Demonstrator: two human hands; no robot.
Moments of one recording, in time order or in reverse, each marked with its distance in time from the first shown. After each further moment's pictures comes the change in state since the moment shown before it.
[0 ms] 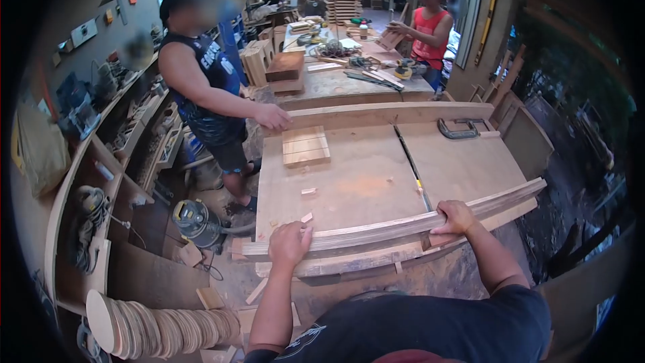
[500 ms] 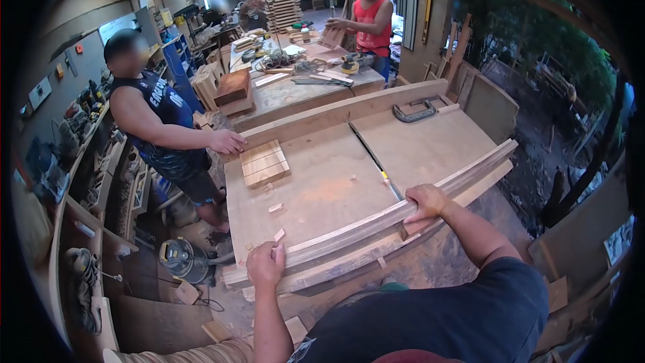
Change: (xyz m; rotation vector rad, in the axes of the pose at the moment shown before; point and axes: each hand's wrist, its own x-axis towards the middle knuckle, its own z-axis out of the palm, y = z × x) left_hand -0.001 -0.001 0.004 -0.007 0.045 0.010; right_hand -0.003 0.004 0.000 -0.026 -0.052 -0.011
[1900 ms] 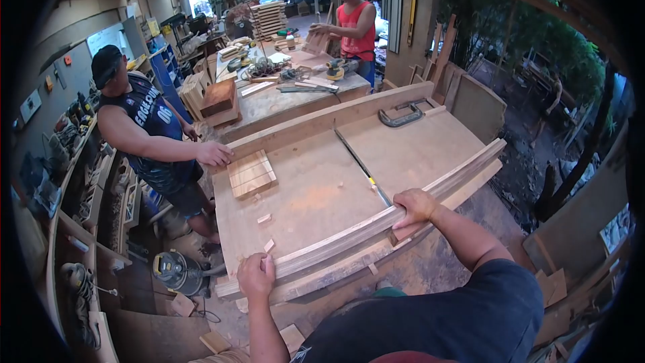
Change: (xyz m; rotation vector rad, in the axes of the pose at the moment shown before) left_hand -0.002 0.002 0.002 -0.003 0.073 0.032; right_hand 0.001 -0.003 -0.005 0.002 -0.043 0.025
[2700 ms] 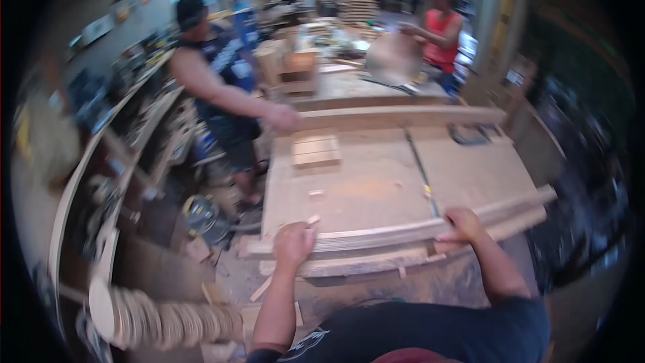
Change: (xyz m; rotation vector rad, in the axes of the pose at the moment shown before) left_hand -0.002 -0.012 0.007 0.035 0.018 0.033; right_hand 0.001 0.008 0.012 0.038 0.113 -0.090
